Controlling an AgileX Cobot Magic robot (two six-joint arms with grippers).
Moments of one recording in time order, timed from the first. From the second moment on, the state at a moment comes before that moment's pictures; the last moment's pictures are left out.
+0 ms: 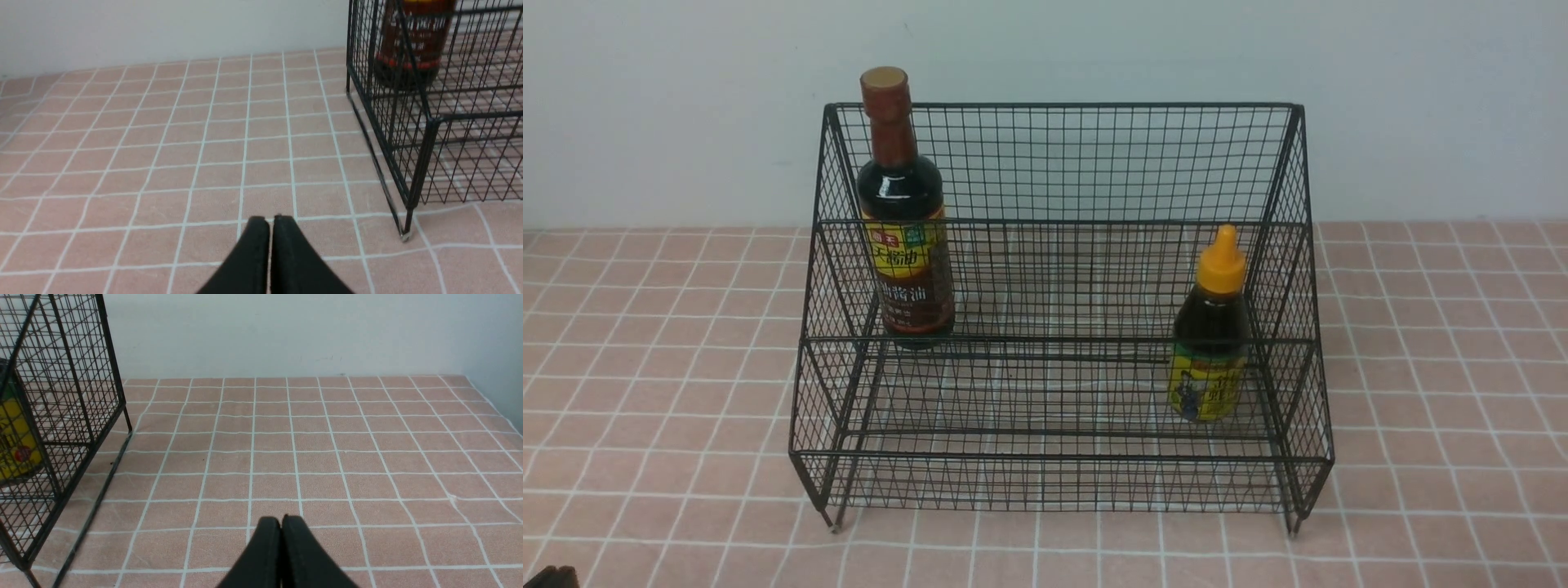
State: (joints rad) right arm -0.05 -0.02 0.02 -0.08 0.39 0.11; left arm -0.03 -0.01 0.03 0.02 0.33 0.04
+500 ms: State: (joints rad) right arm -0.05 -0.02 0.02 -0.08 0.39 0.11; left arm -0.03 -0.01 0.03 0.03 0.37 0.03
